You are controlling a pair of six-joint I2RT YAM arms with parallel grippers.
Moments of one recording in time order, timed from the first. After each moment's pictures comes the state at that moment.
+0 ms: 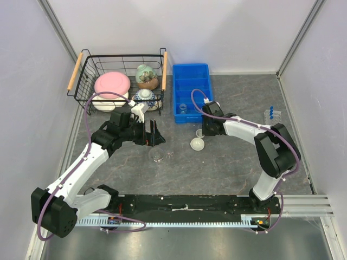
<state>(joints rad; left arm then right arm) -0.41 1.06 0.86 -0.49 0.43 -0.35 0.51 1.75 1.05 -0.29 0.09 0.50</state>
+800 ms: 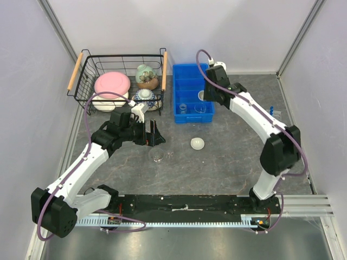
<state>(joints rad) -0.41 1.06 0.86 -0.49 0.43 -0.35 0.47 1.70 1.53 -0.56 0.28 0.40</state>
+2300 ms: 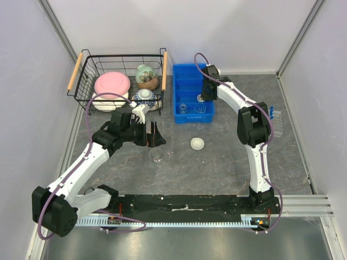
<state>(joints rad) -0.41 1.07 0.85 -0.49 0.46 -0.35 0.34 2.29 1.98 -0.62 0.18 0.46</state>
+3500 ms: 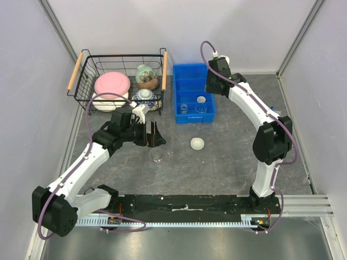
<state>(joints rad) -0.41 1.07 0.85 -0.49 0.46 -0.35 0.37 1.93 1.82 -0.63 0.24 0.42</state>
